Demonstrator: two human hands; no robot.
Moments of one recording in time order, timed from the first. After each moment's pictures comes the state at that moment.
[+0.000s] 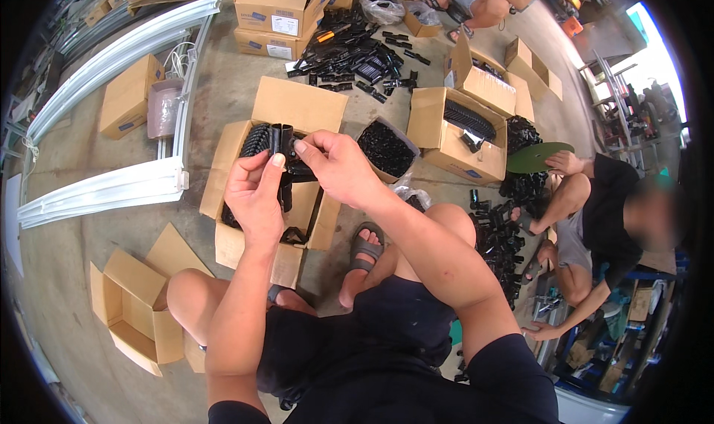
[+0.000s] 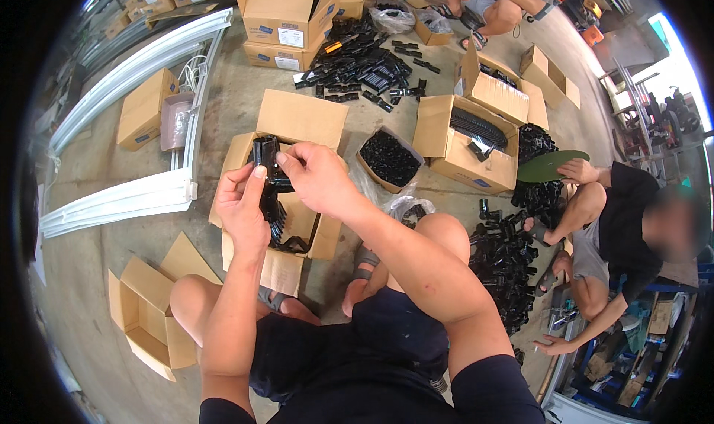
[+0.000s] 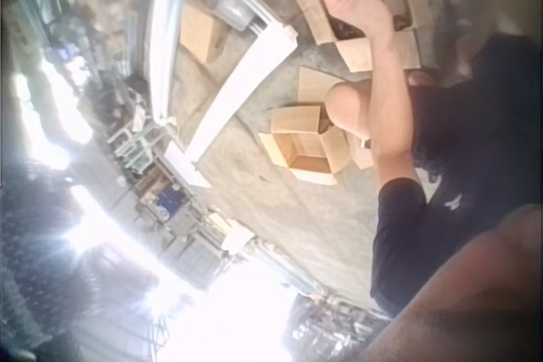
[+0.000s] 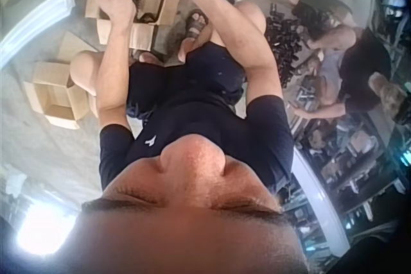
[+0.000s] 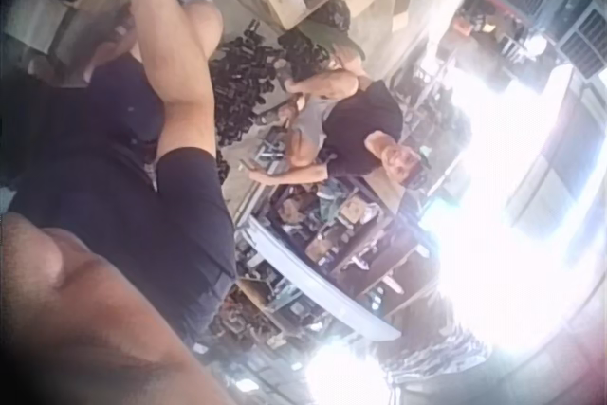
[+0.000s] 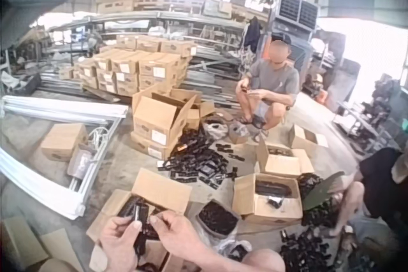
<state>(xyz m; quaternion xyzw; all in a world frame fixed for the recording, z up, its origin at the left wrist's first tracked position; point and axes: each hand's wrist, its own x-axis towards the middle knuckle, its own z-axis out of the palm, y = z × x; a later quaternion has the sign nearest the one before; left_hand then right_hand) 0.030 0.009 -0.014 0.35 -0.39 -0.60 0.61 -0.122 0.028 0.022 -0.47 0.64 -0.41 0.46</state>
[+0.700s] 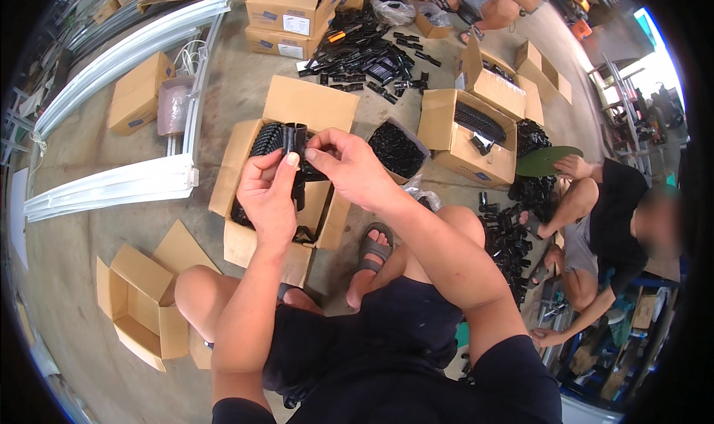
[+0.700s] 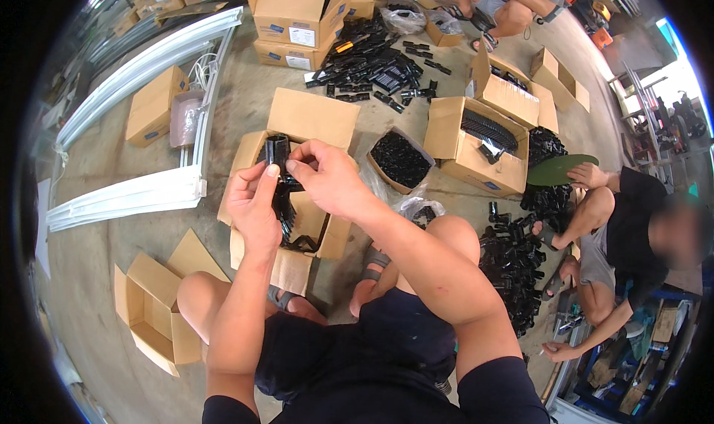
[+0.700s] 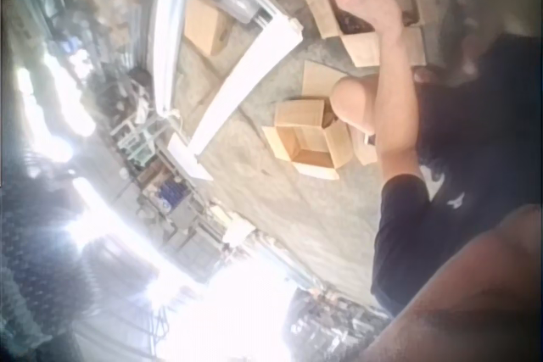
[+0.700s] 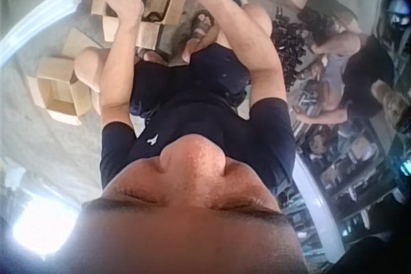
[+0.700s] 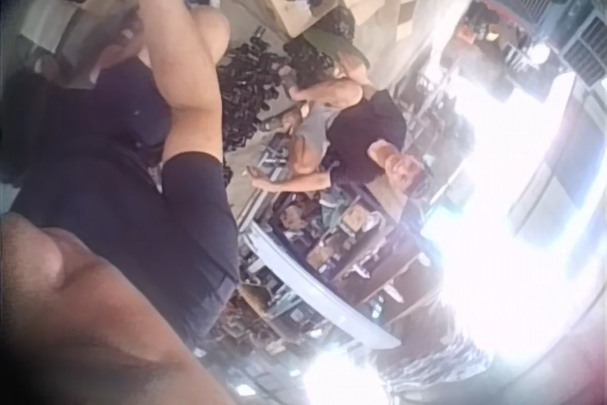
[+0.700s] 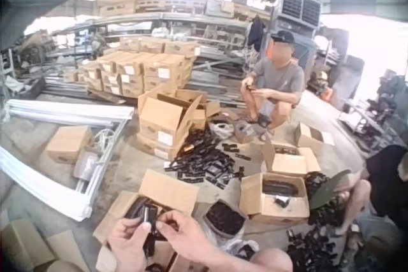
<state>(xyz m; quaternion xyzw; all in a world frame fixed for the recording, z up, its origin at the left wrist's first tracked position) 0.034 0.009 -0.019 0.35 -0.40 -0.60 0.60 -0.115 0.031 0.026 -0.45 0.60 -0.46 0.48</state>
